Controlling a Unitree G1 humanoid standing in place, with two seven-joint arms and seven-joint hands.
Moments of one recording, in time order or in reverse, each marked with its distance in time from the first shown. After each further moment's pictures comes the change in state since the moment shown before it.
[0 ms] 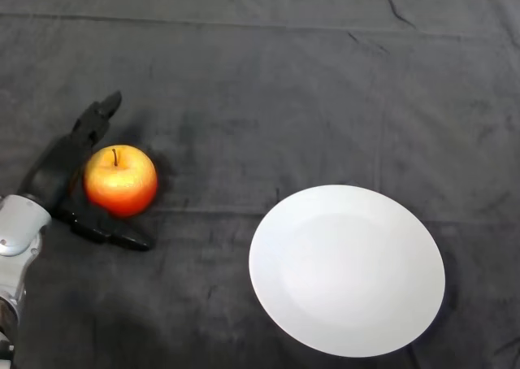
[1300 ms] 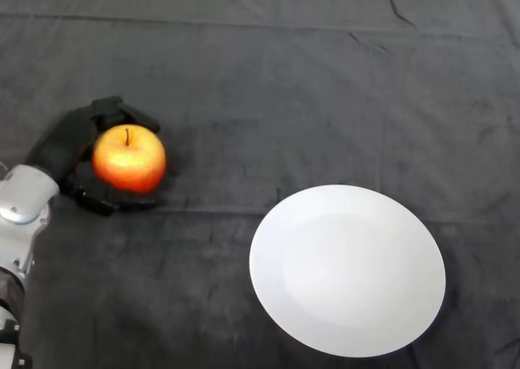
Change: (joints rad) left arm -0.037 0.002 -0.070 -0.262 0.105 0.023 0.192; right arm 0.000 -0.002 0.000 -0.002 0.000 0.000 0.000
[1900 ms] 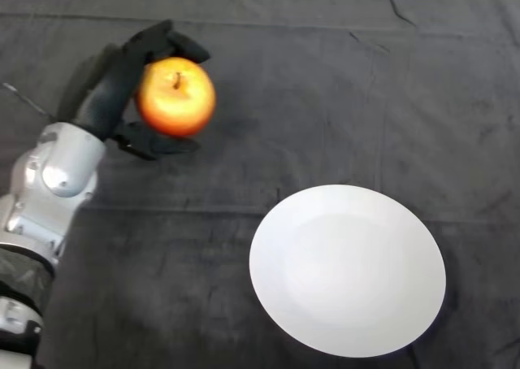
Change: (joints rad) left arm 0.072 -0.099 -0.126 -0.322 0.145 0.027 0.143; right arm 0.000 -0.001 0.000 -0.005 0.000 0.002 0.000
